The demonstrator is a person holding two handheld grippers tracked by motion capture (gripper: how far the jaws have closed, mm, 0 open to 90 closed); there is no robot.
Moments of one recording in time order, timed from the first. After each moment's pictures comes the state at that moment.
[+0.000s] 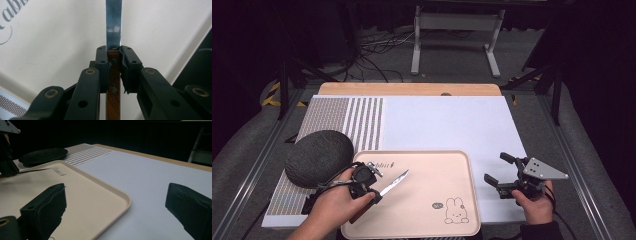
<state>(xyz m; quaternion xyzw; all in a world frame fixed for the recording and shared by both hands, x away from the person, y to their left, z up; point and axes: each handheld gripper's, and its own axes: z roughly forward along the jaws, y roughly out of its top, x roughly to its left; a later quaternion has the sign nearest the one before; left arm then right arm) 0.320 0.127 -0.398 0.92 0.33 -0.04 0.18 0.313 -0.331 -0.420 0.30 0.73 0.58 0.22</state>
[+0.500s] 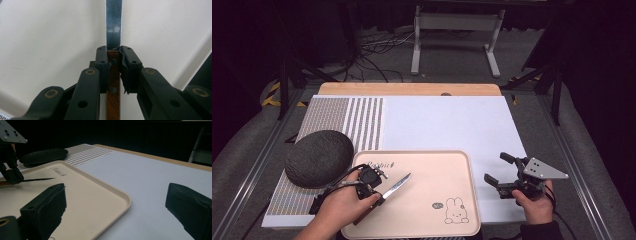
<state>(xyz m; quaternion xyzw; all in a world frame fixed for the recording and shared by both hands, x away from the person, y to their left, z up) 0.325 0.118 -0.415 0.93 0.34 -0.05 0.16 0.313 -0.332 -0.421 0.30 0.73 0.58 0.22</state>
